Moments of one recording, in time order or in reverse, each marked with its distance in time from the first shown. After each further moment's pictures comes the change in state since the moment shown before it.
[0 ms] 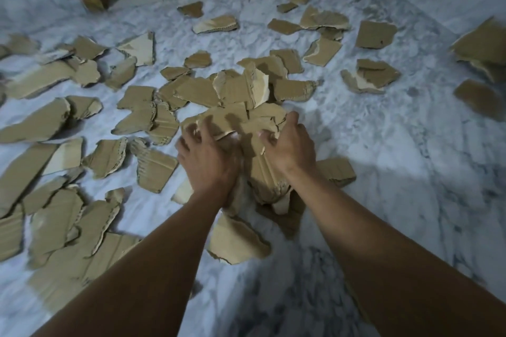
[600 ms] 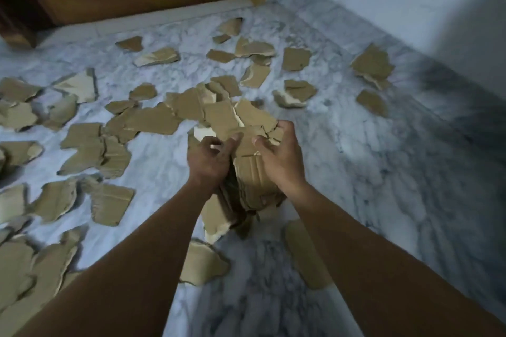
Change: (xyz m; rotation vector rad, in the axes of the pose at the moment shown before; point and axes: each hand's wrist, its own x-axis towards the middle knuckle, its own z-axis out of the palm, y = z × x) left_hand -0.013 0.087 -0.021 -0.627 -0.474 -0.104; right_hand -0.035 0.040 -0.074 0.587 0.179 0.091
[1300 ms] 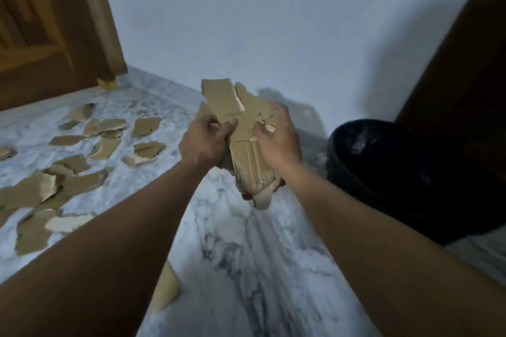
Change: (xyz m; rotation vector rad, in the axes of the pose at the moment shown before) left_hand -0.201 0.218 0.226 0.071 -0.351 0.519; right_hand -0.086 -0.027 -0.371 -0.034 0.513 -0.140
